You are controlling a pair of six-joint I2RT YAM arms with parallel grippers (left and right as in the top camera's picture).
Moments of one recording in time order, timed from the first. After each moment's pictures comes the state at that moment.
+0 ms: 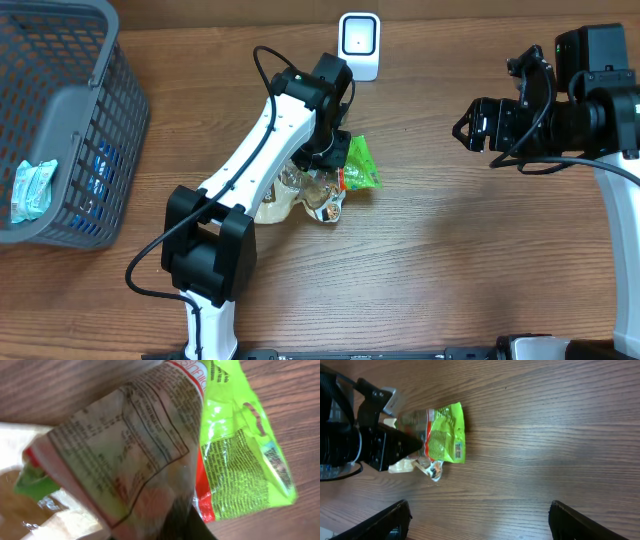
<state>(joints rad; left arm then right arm) -0.46 2.05 1.79 -1.26 0.11 -0.23 0.05 1.51 1.77 -1.42 -0.36 0.17</state>
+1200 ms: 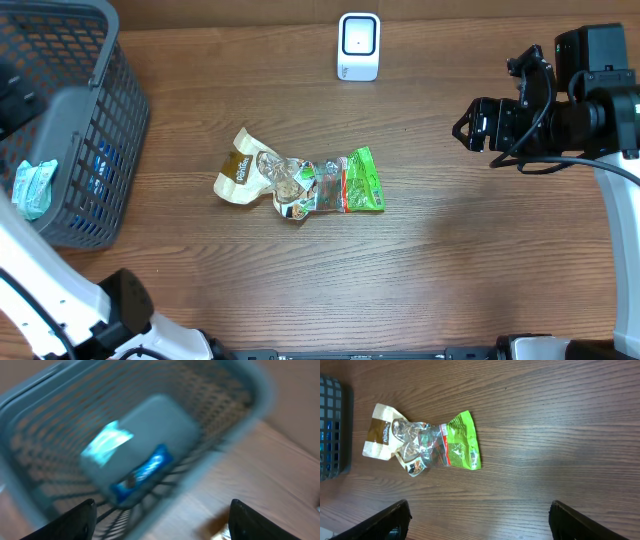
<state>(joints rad) 0.58 1.81 2.62 -1.68 -0.03 -0.19 0.05 1.51 1.77 -1.42 -0.36 0.17</state>
